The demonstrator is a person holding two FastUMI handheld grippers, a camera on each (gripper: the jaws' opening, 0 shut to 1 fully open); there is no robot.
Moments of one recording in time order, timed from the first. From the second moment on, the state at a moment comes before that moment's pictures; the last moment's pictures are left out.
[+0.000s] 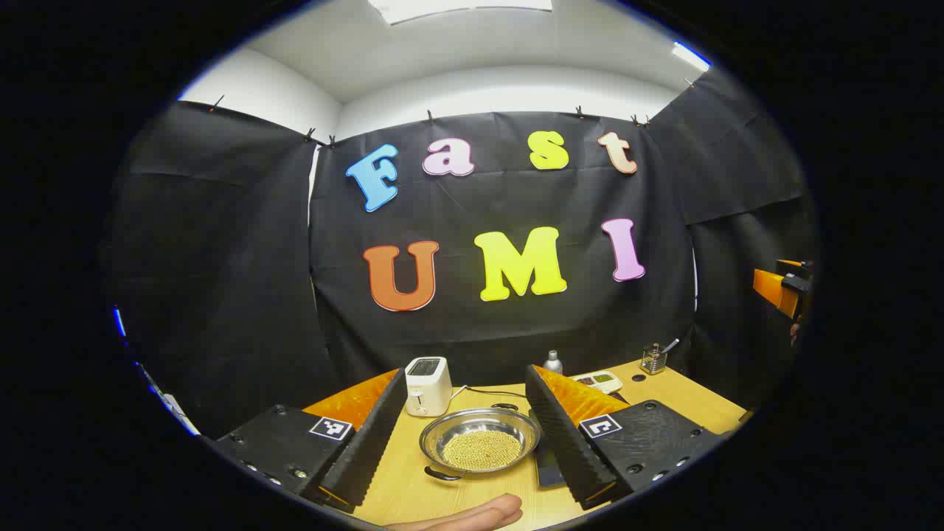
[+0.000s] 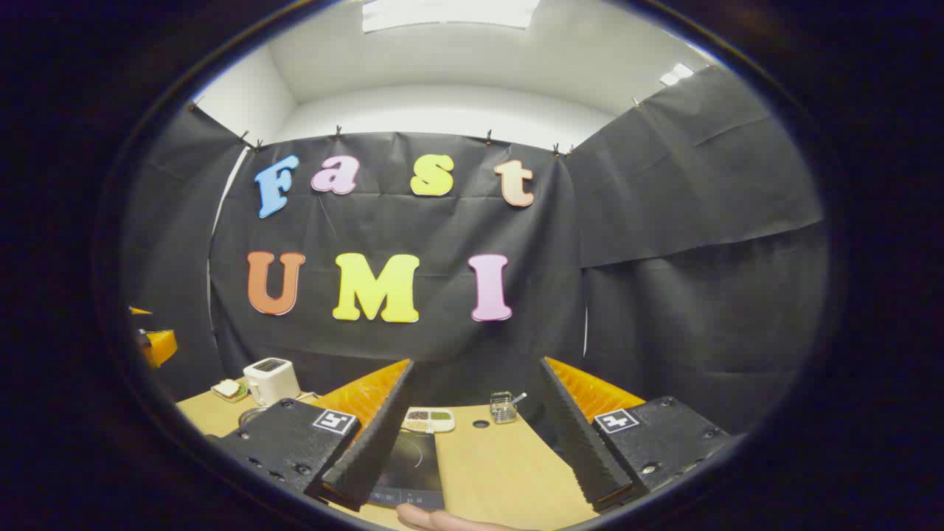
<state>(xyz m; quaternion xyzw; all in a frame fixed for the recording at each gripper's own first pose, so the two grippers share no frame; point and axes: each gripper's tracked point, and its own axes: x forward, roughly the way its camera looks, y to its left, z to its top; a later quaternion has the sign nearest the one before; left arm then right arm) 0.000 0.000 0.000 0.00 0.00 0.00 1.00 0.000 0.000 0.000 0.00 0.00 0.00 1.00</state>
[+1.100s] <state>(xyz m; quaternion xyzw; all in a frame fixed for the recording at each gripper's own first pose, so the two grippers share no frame) 0.027 0.012 -0.034 -0.06 0.03 0.01 1.00 -0.005 0.003 0.000 0.00 -0.01 0.02 1.00</state>
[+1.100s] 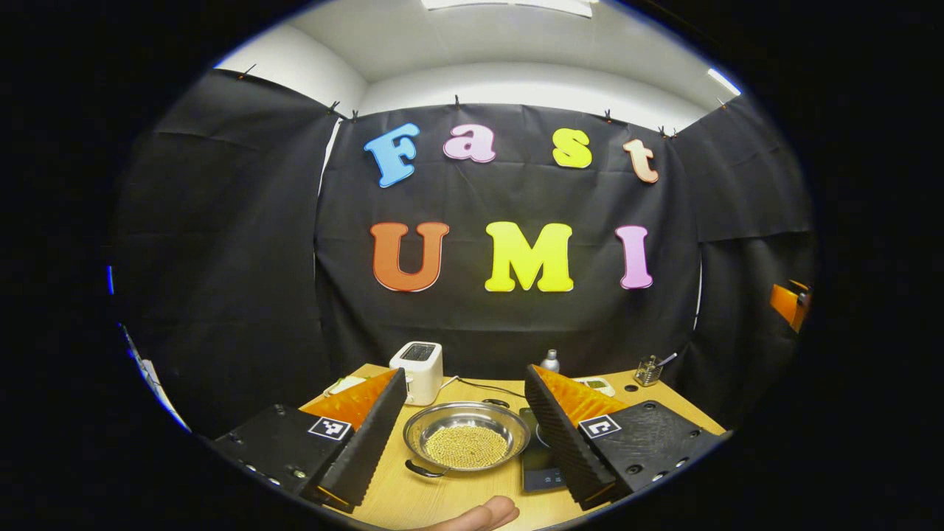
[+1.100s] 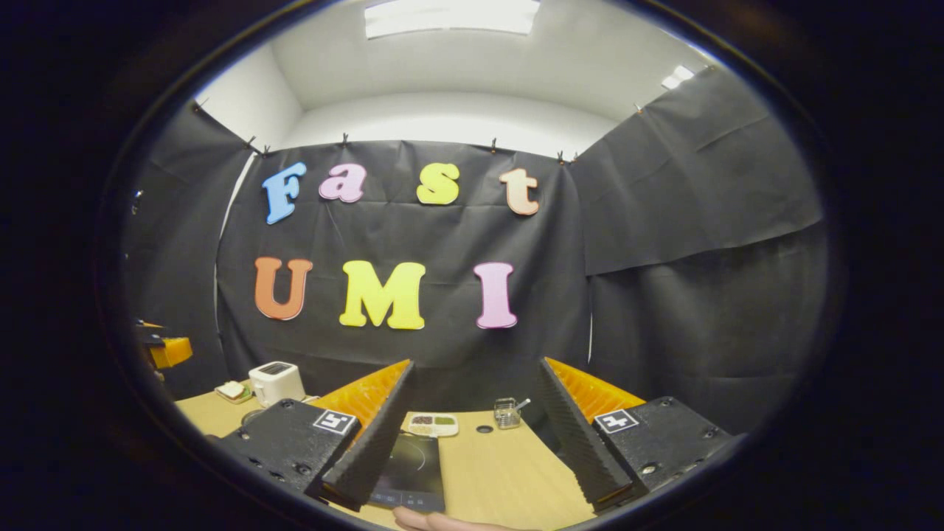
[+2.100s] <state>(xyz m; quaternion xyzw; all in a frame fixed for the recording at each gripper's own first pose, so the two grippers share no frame) 0.074 -0.034 -0.228 -0.06 0.30 -0.08 0.95 0.018 0.012 -0.038 -0.02 0.03 0.02 1.00</state>
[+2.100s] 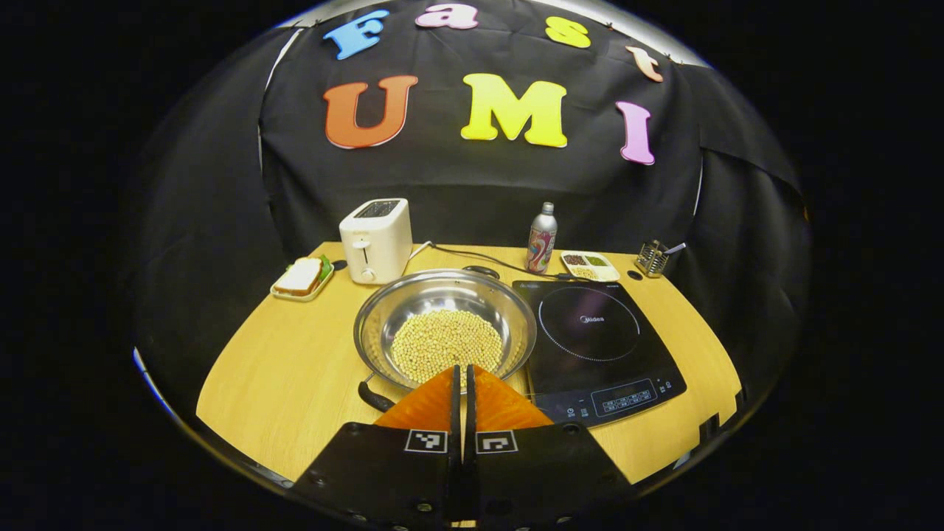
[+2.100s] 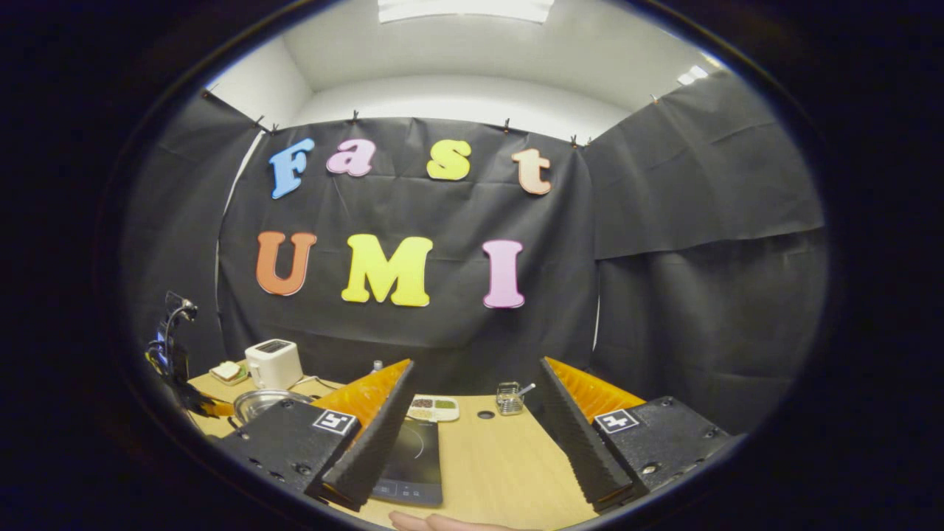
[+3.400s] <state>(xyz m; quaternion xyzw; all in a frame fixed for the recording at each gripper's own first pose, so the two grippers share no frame) 0.083 0.006 -0.338 -0.07 0.43 -0.05 0.90 0.037 0.021 -0.077 -0.03 0.07 0.02 1.00</state>
